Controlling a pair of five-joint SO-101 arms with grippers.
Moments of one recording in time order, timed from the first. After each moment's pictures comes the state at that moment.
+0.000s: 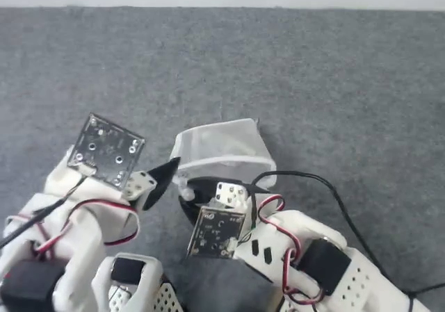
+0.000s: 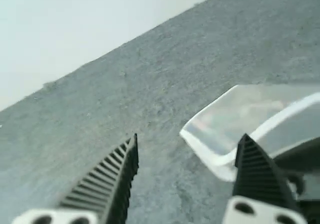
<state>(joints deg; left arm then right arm) 1.1 -63.9 15.5 96.0 -17.4 -57.4 -71.8 55.8 48.9 29.8</state>
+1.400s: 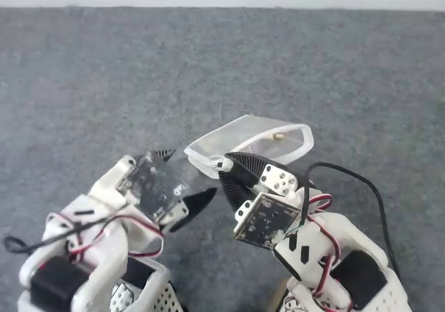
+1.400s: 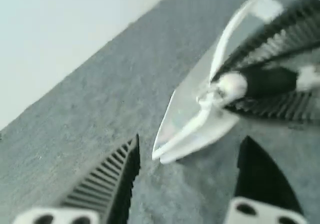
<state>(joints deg) 19.0 -75.4 34.5 88.4 -17.5 -44.0 -82.6 52.4 54.3 29.9</state>
